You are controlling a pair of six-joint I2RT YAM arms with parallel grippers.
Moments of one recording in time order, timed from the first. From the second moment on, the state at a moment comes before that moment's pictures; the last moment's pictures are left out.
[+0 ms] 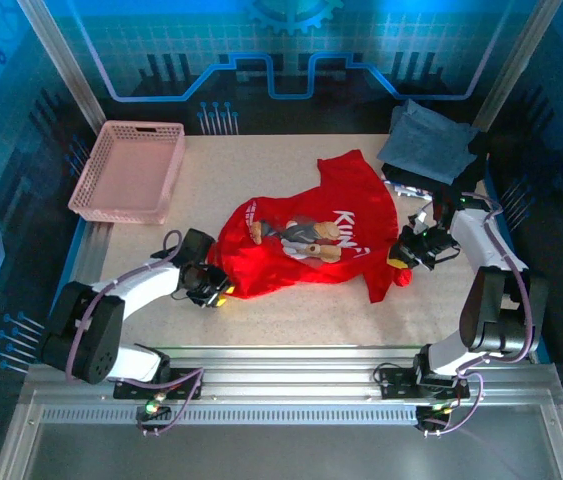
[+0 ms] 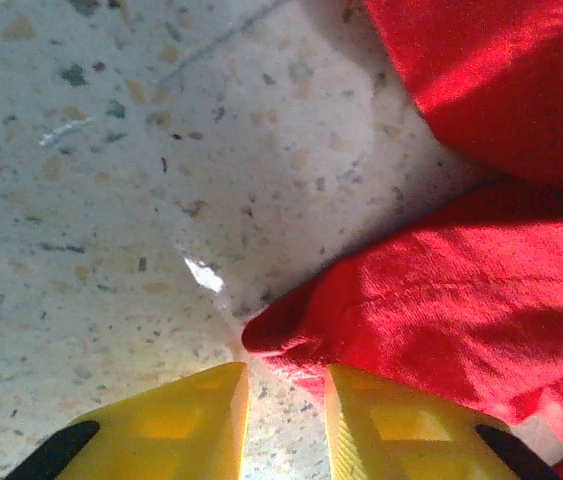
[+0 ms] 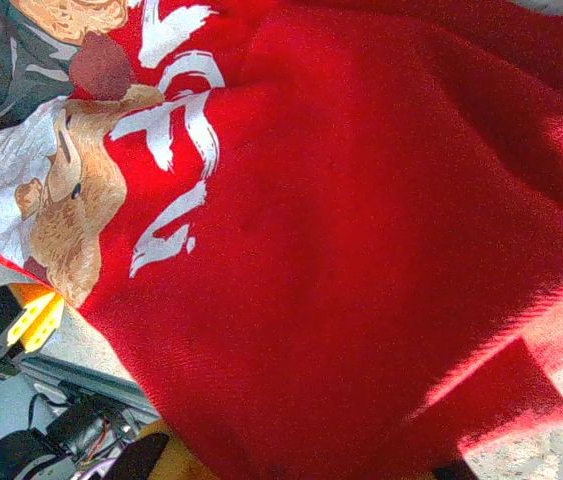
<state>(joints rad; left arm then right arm) -0.29 1.40 0.62 -0.50 0.32 -1.22 -0.13 1.52 1.09 -1.12 -0.55 0.27</state>
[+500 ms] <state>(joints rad) -0.29 1.33 0.72 -0.57 0.18 -1.14 -0.14 1.52 1.08 -1.14 -0.50 0.24</state>
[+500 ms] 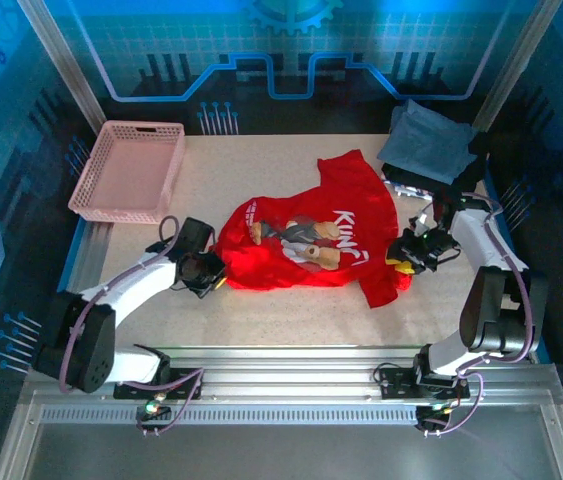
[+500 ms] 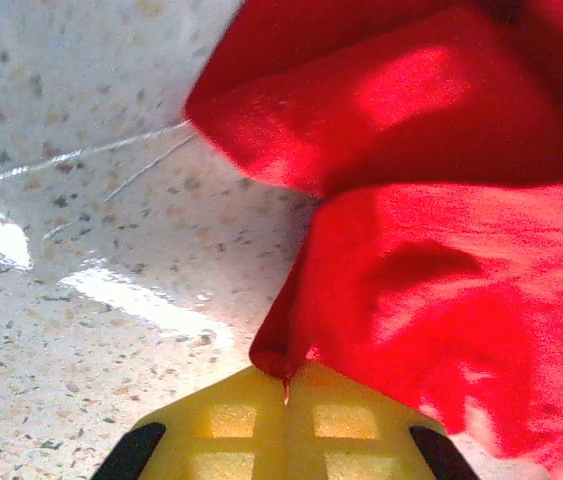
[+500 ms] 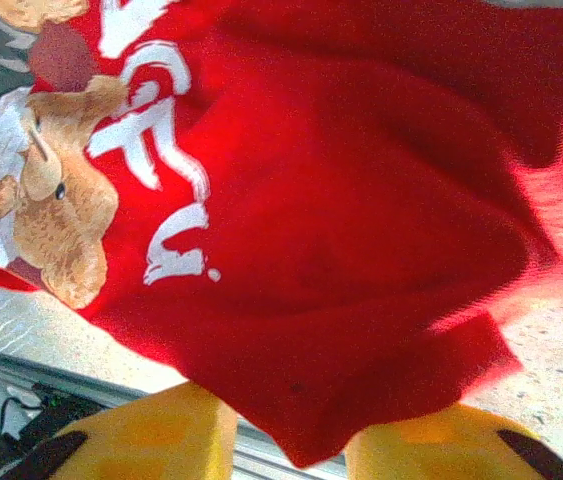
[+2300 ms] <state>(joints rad) -0.29 1.29 0.72 -0.57 0.19 -1.08 -0.12 1.40 0.78 -0.84 -0.46 0.36</state>
